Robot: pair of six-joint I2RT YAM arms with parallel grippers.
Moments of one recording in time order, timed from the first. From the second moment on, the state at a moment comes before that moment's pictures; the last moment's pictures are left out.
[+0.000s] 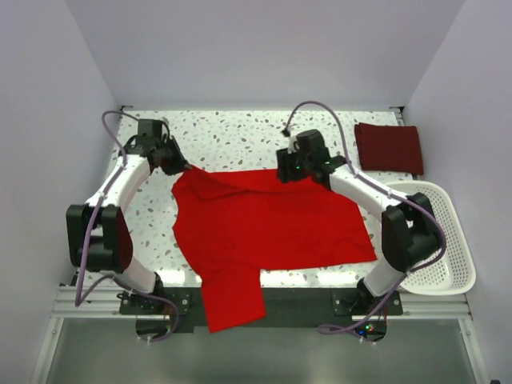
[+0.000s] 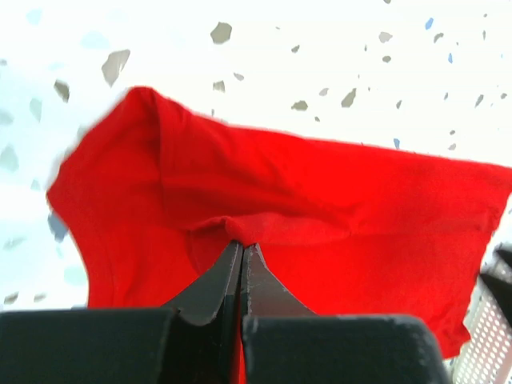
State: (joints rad) left arm -0.04 1.54 1.18 -0.53 0.23 -0.53; right arm 0.45 1.64 1.18 -0.27 -0.08 0.17
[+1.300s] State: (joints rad) left arm -0.07 2.01 1.45 -0.48 0.16 -0.49; right arm 0.92 2.32 1.68 0.00 -0.06 0.02
